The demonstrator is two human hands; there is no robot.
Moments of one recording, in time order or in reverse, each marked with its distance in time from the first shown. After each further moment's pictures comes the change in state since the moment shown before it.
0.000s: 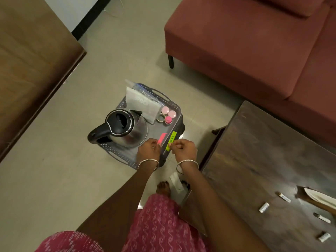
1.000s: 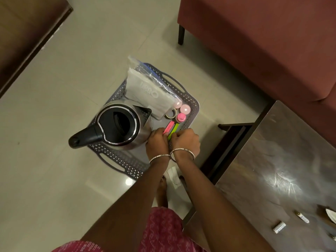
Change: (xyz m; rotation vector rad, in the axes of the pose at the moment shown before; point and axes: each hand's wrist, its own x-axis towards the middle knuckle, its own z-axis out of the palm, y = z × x) left_hand 0.083 -0.019 0.059 0.089 0.025 0.057; right_hand 0.075 -0.021 0.080 -0.609 0.178 0.130
